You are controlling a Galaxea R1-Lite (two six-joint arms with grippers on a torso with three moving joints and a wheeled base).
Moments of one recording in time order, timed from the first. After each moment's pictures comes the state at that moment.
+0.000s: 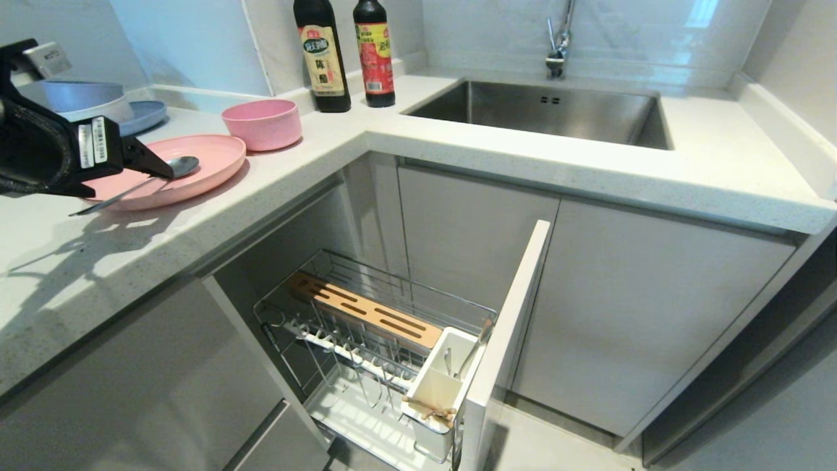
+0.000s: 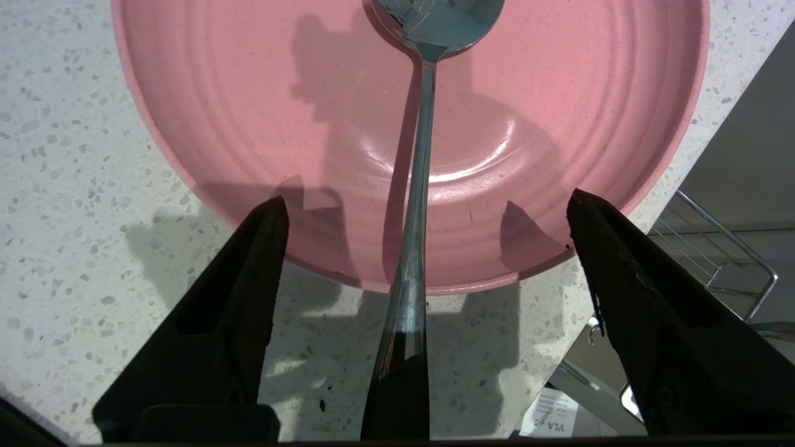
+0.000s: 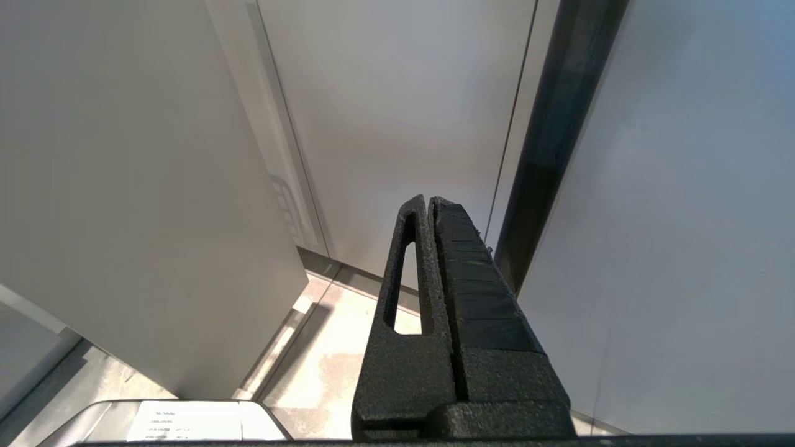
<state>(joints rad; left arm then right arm) 0.04 1.64 -1.91 0.91 0.08 -0.12 0.01 0.00 0.00 0.00 0.00 0.02</state>
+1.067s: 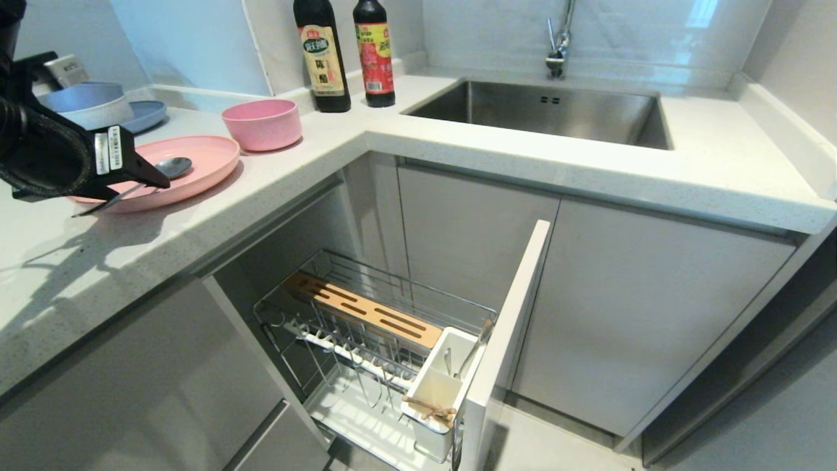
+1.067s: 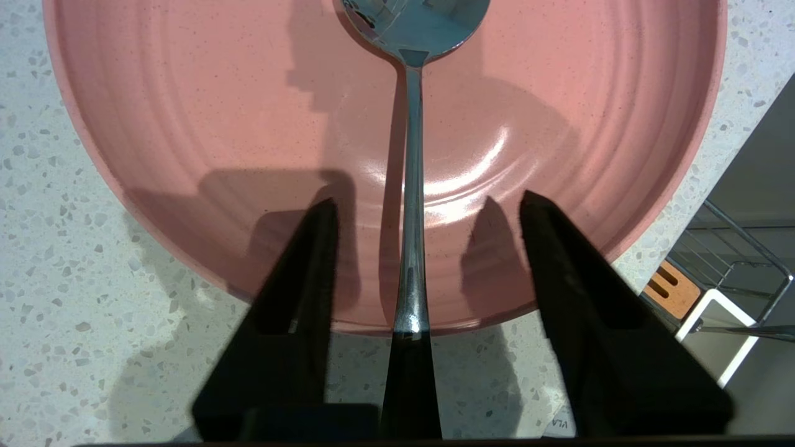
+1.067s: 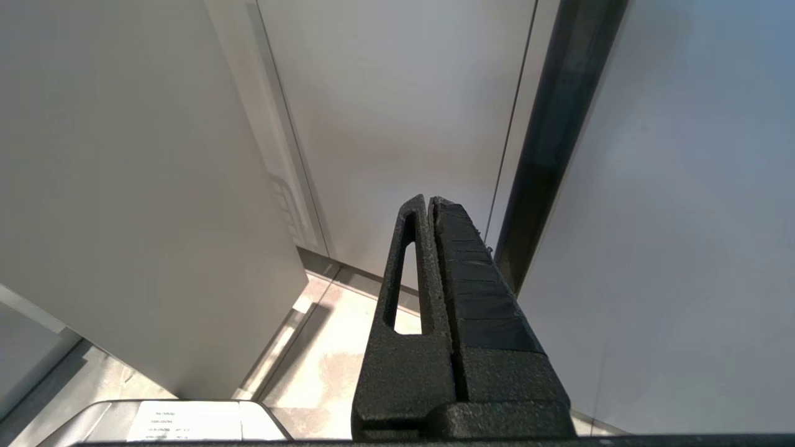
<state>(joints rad) 0.04 1.67 -1.91 0.90 0.08 -0.11 0.01 0.00 0.00 0.00 0.00 0.02</state>
